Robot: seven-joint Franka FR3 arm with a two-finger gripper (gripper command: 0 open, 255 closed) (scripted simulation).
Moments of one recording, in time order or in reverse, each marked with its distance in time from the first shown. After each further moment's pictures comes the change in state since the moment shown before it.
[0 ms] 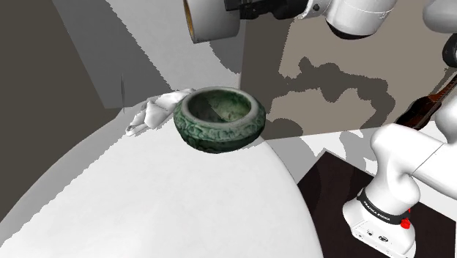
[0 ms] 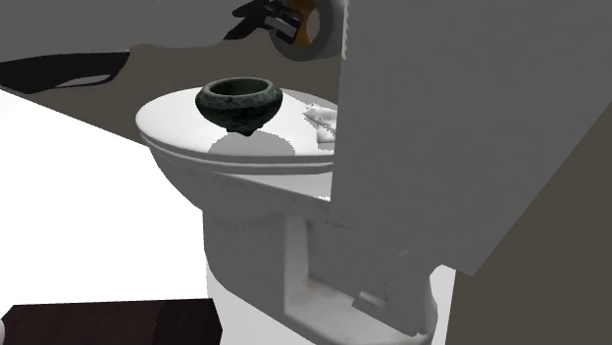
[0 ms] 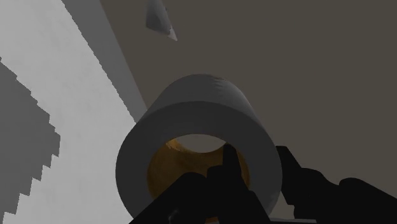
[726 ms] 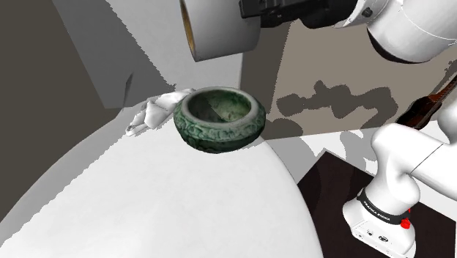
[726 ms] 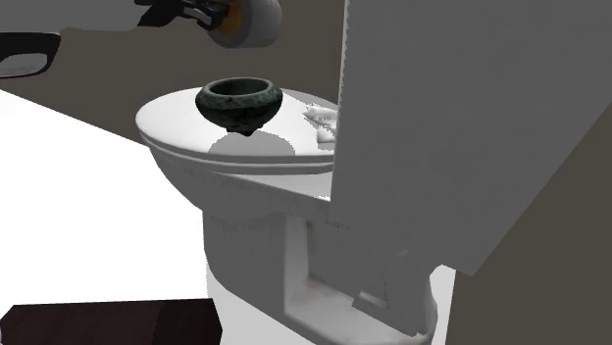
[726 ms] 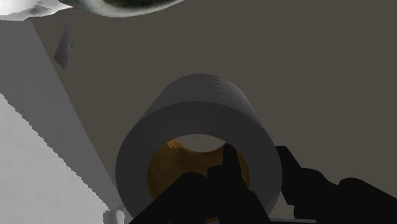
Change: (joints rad) arm -0.049 0.012 0.346 -0.142 0.092 0.216 0.174
